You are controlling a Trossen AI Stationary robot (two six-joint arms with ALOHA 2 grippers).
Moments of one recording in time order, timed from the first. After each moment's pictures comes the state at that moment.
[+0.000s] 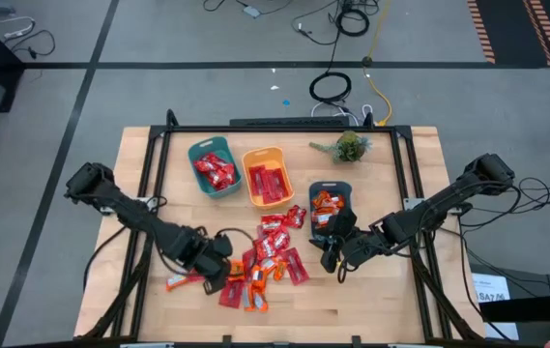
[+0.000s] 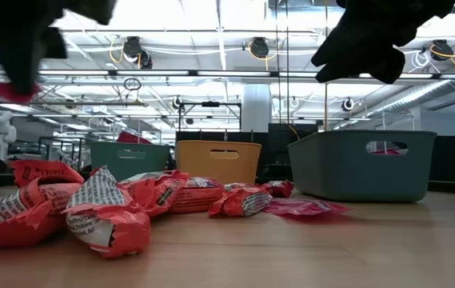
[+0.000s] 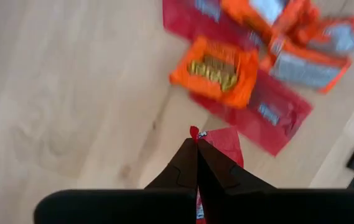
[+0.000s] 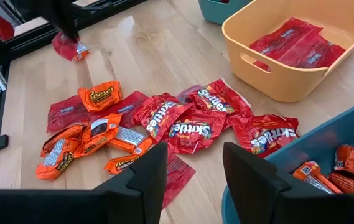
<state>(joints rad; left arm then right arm) -0.54 1.57 1.18 -0.99 -0.06 -0.96 0.49 1.36 0.82 -0.19 0.60 0.80</state>
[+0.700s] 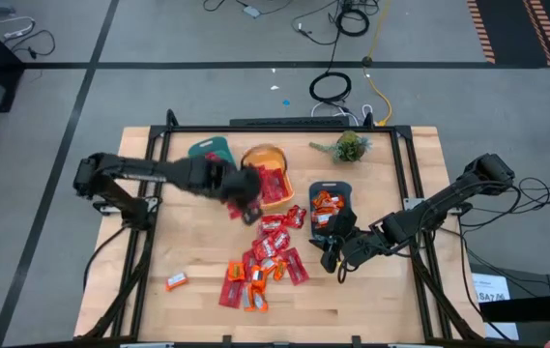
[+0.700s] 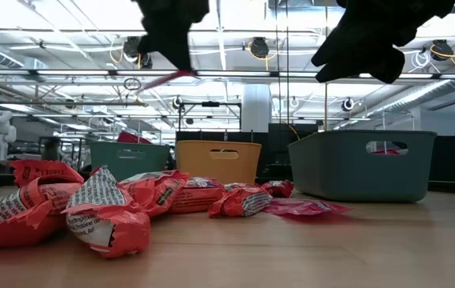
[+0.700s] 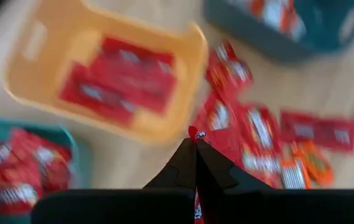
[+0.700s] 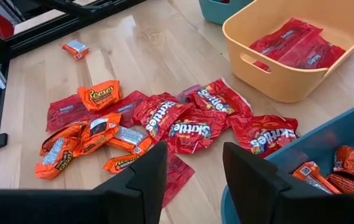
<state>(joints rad) -0.01 1.57 1.44 -0.96 -0.20 -0.53 0.49 1.36 0.82 -0.19 0.60 0.78</state>
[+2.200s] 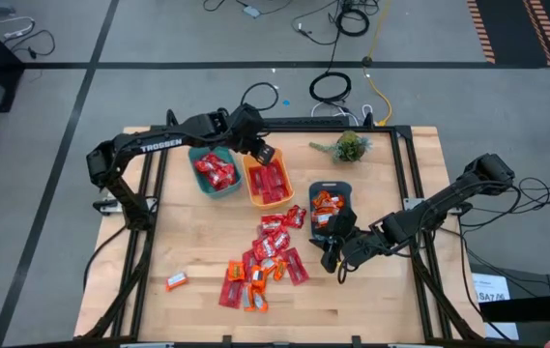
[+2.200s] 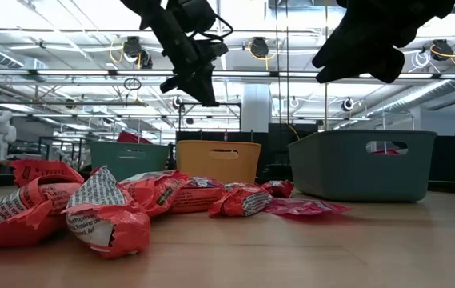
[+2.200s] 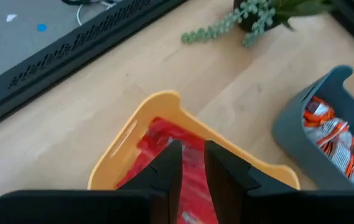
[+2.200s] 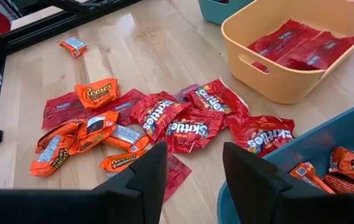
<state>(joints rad) 0.43 1.66 1.43 -0.66 -0.03 -0.40 0.49 1.36 0.82 -0.20 0.60 0.77</state>
